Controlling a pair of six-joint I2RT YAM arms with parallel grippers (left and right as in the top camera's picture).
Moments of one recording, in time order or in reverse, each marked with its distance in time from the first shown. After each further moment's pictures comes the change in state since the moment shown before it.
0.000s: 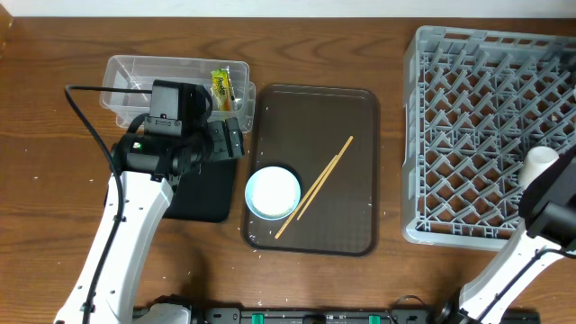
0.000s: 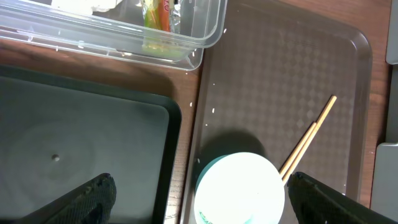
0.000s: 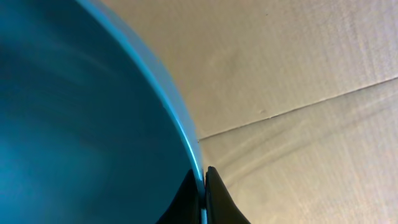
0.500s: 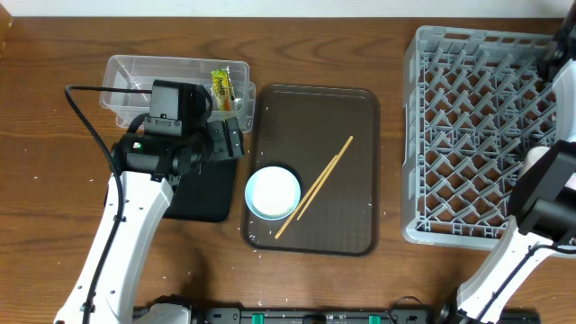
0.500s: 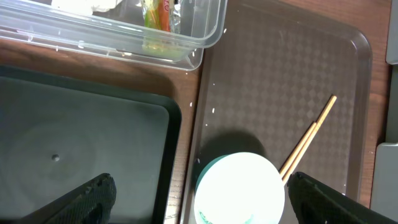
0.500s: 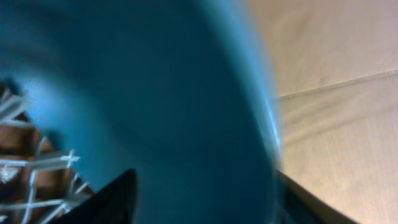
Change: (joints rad) left arm 0.000 0.000 0.000 0.000 0.000 0.000; right arm 0.075 0.007 -0.001 -0.311 -0.023 0.243
